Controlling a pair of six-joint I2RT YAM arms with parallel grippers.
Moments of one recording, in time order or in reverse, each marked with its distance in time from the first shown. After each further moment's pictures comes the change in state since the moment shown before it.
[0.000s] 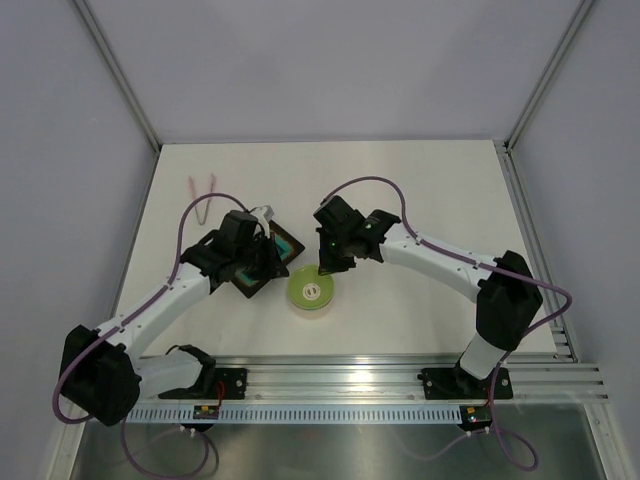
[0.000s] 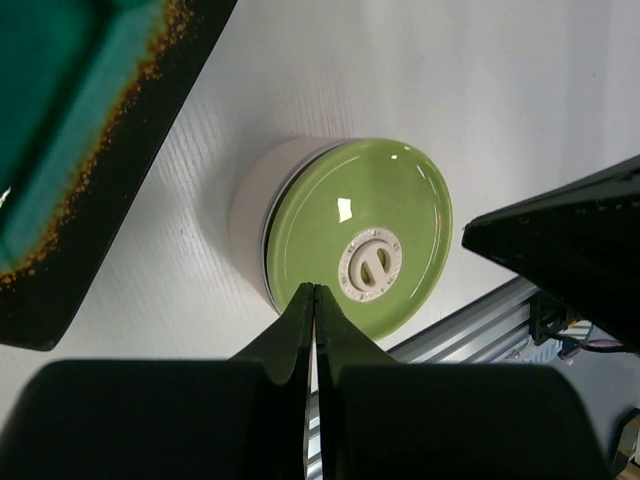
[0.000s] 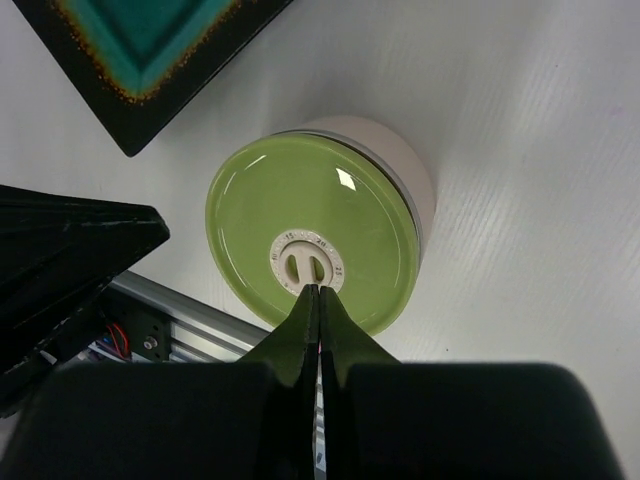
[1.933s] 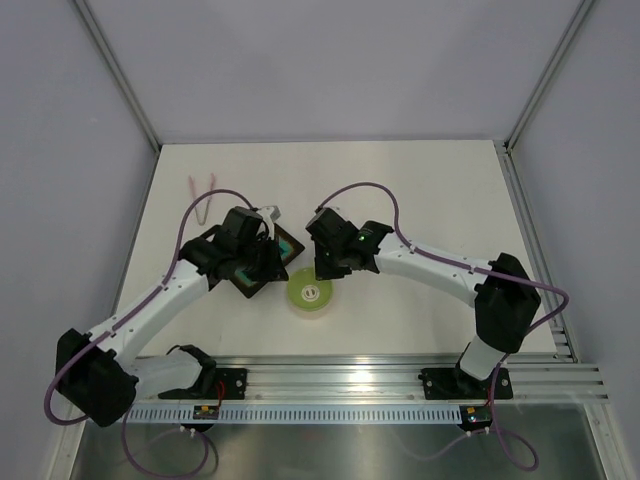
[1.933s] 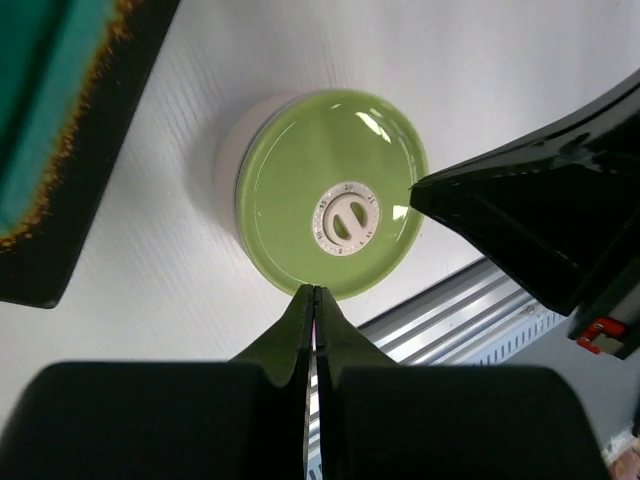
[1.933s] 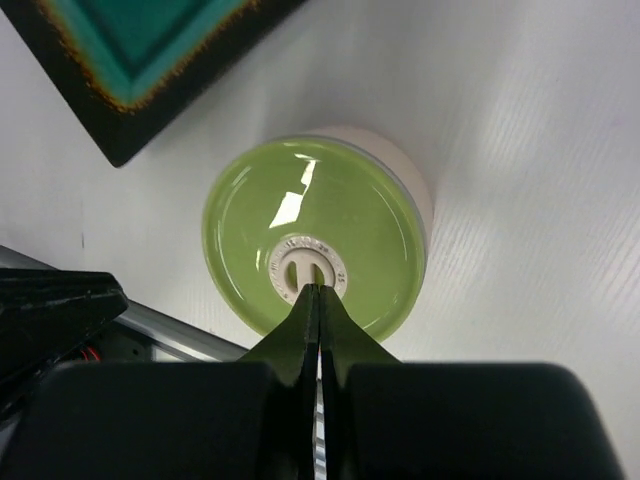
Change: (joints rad) left arm -0.065 0.032 0.111 -0.165 -0.010 0.058; right arm 0.065 0.004 -0.048 0.052 0.091 0.020
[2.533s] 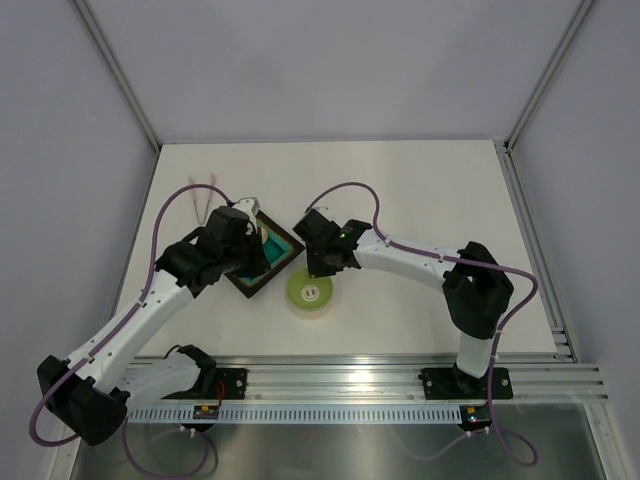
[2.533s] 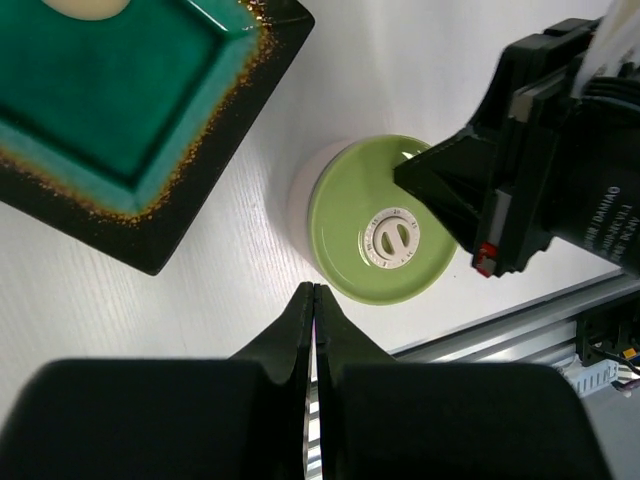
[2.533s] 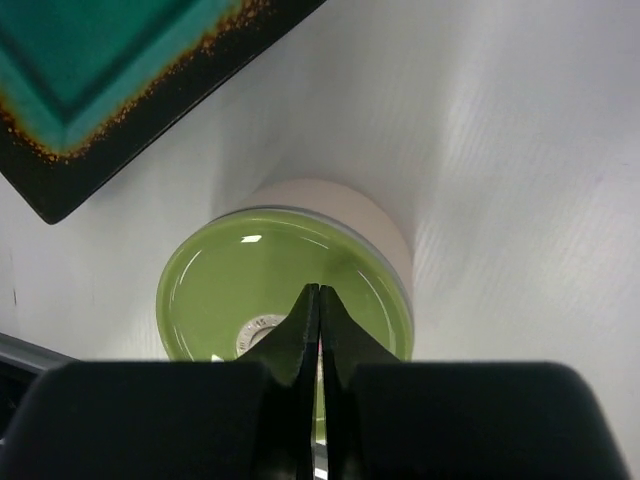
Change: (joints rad) left arm 0.000 -0.125 0.076 -0.117 -0.228 -0.021; right arm 0.002 0.160 0.093 0.029 0.074 -0.048
